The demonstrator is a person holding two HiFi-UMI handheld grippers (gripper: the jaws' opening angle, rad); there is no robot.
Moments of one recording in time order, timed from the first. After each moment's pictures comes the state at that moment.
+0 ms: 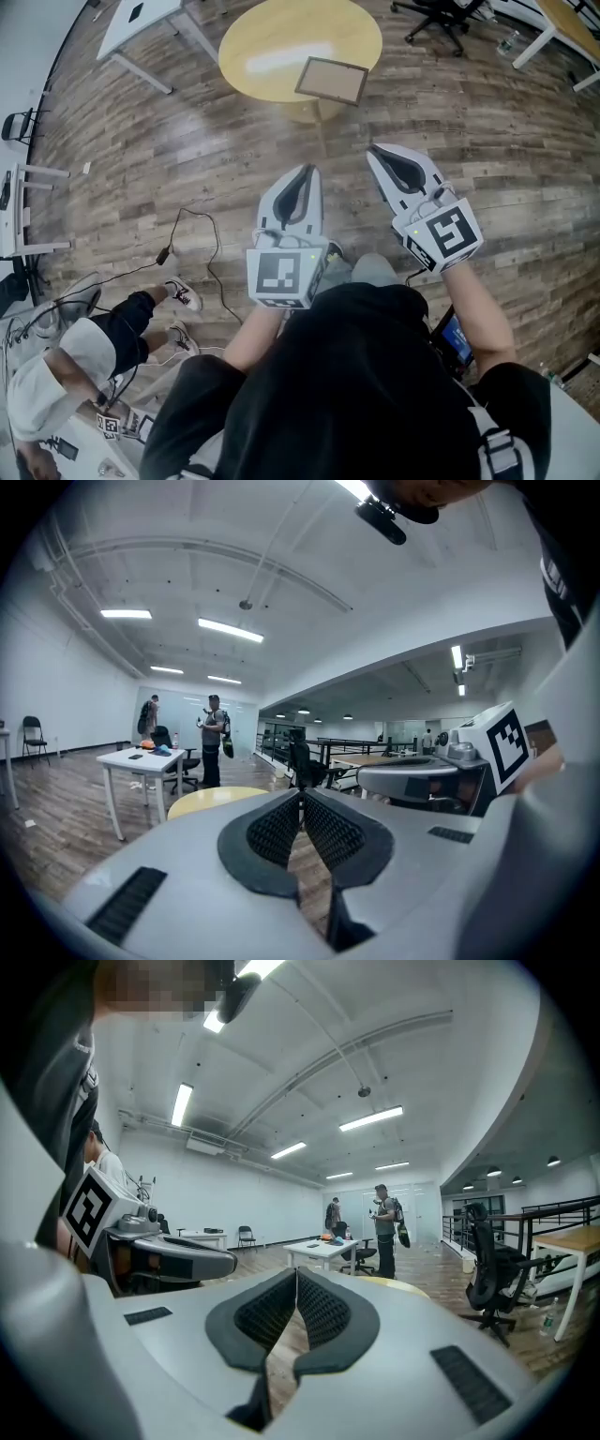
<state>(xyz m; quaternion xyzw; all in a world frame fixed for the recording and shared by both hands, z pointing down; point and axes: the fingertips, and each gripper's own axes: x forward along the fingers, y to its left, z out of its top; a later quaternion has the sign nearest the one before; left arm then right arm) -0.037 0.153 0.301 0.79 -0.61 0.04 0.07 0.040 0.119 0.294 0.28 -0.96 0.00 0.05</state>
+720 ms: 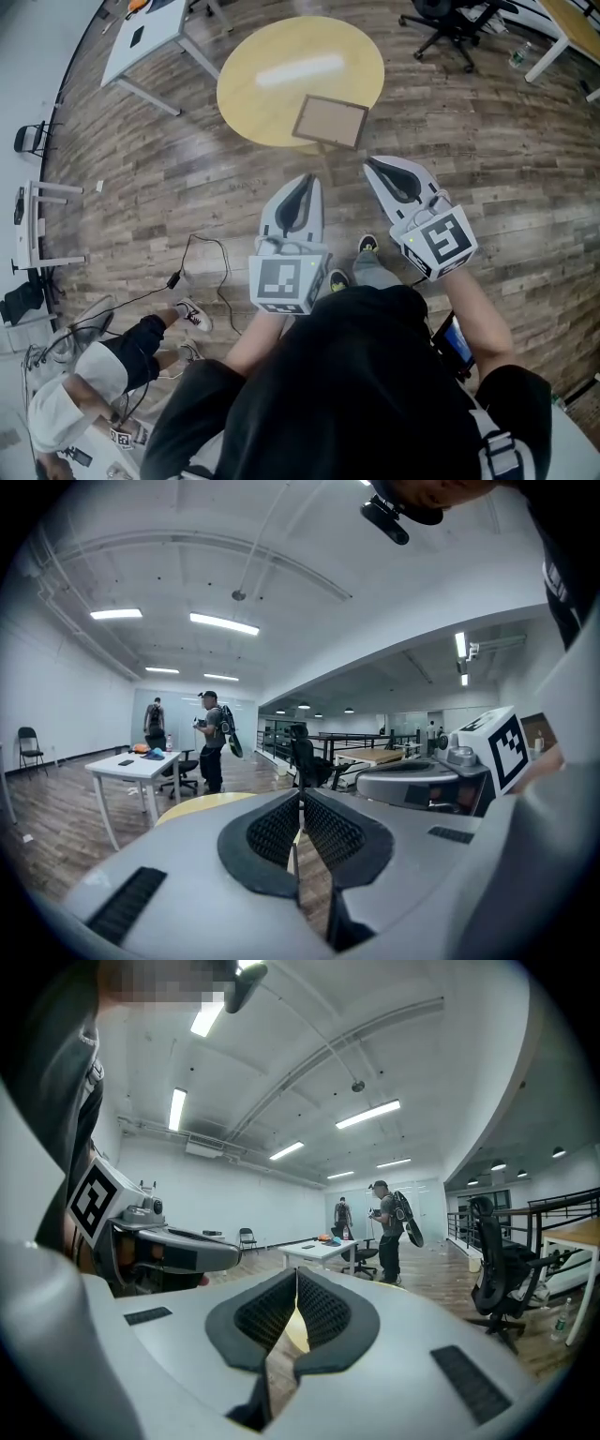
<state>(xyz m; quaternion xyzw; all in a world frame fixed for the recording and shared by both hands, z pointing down) -0.018 0.017 0.307 0.78 -0.61 0.07 0.07 0.056 -0.015 0.309 0.27 -0.96 0.01 0.04</state>
